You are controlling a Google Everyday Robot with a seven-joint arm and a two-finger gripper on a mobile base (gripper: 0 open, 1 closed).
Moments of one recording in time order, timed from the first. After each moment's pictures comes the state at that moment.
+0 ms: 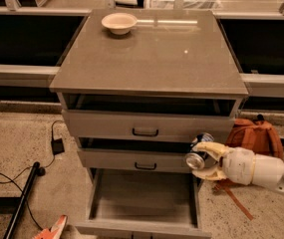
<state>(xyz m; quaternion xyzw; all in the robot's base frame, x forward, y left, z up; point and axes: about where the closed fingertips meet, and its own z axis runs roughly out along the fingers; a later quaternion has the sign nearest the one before) 0.491 -0.185 0.664 -0.71 0.35 -0.02 0.61</state>
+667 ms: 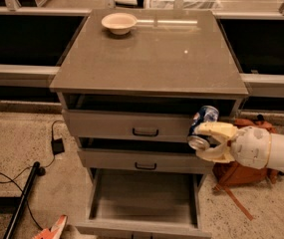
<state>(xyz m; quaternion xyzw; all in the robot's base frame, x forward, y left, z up) 0.477 -0.168 0.775 -0.75 0.21 -0.11 0.62</state>
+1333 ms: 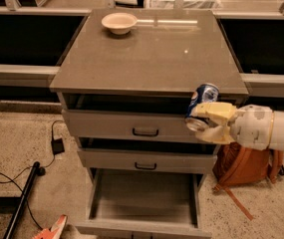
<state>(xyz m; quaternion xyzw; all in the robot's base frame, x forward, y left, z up) 0.485 -0.154 0.837 -0.77 0.16 -0.17 0.59</state>
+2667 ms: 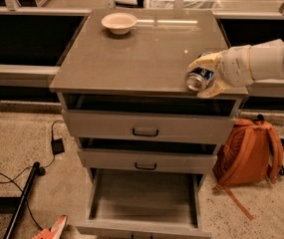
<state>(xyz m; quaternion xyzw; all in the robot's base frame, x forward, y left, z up) 0.620 -0.163 0.868 -0.82 0.30 -0.12 0.47</state>
